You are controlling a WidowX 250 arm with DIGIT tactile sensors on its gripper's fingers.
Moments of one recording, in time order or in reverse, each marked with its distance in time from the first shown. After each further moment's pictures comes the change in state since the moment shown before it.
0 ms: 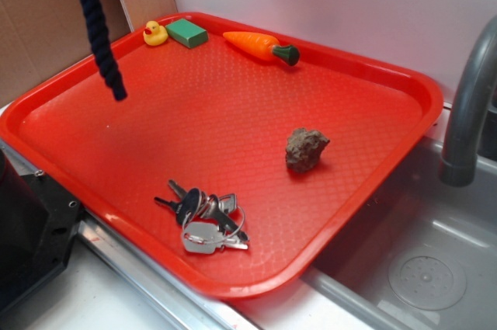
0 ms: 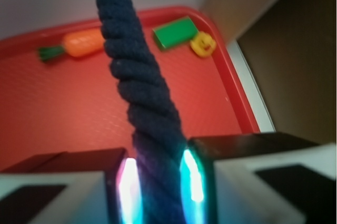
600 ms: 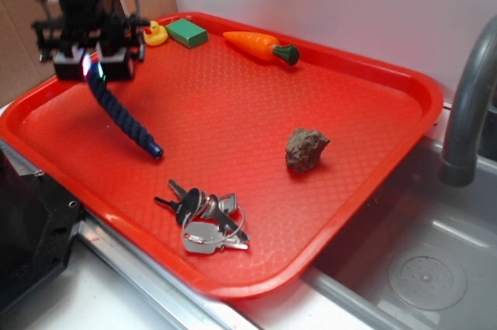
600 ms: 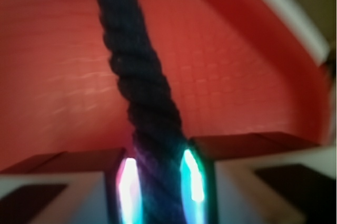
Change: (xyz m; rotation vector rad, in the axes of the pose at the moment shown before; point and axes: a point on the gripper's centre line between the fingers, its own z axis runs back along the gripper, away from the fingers) arm -0.037 0.037 -0.111 0.140 0.242 0.528
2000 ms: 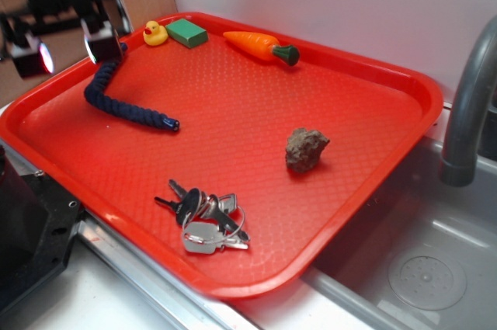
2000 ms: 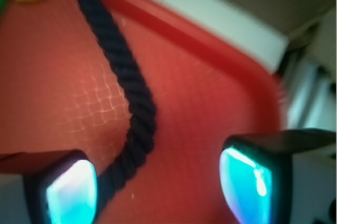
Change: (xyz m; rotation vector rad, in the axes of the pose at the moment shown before) arm 0.009 0.032 -0.018 -0.085 0.130 0.263
